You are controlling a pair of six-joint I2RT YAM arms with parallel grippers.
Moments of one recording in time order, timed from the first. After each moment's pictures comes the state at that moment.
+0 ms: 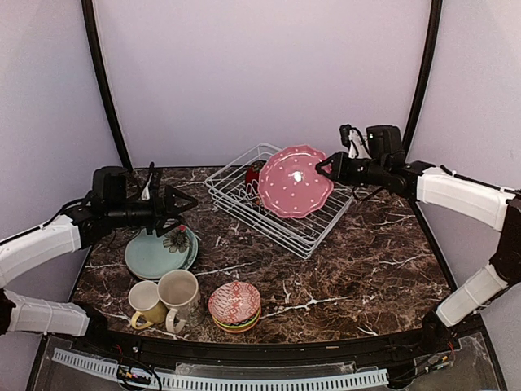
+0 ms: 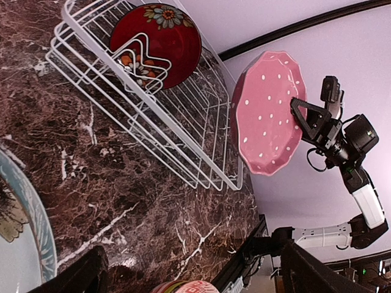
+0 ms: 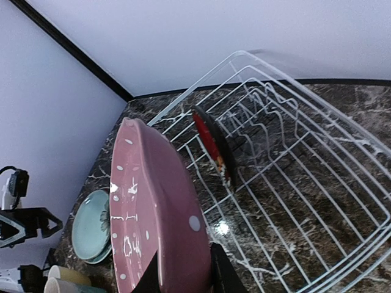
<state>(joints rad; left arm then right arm) -0.38 1.05 0.70 -0.11 0.58 -0.82 0.49 1.46 1.15 -0.10 -0.26 0.50</state>
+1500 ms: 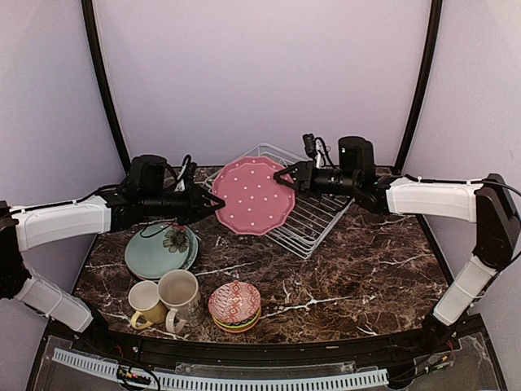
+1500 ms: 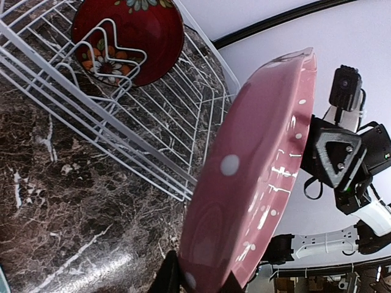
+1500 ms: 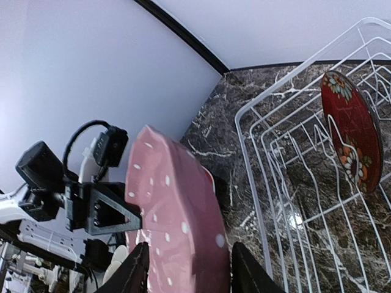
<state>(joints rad) -0.58 1.36 0.90 0.01 0.45 -0.89 0.65 1.62 1.11 0.26 -0.50 0.71</state>
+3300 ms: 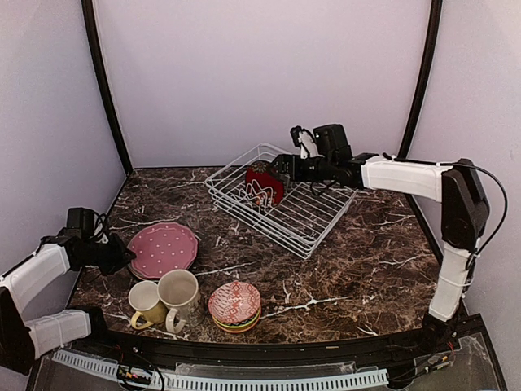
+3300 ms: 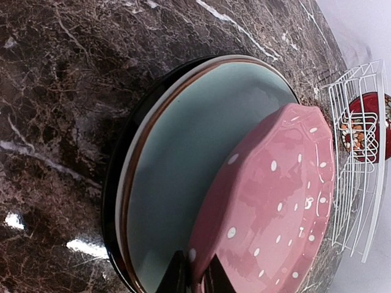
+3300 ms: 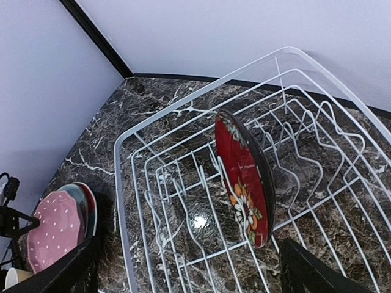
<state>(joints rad) 0.13 0.90 0.44 -0.49 0.39 -0.65 0.62 1.87 1.45 -0.05 -0.22 0.37</state>
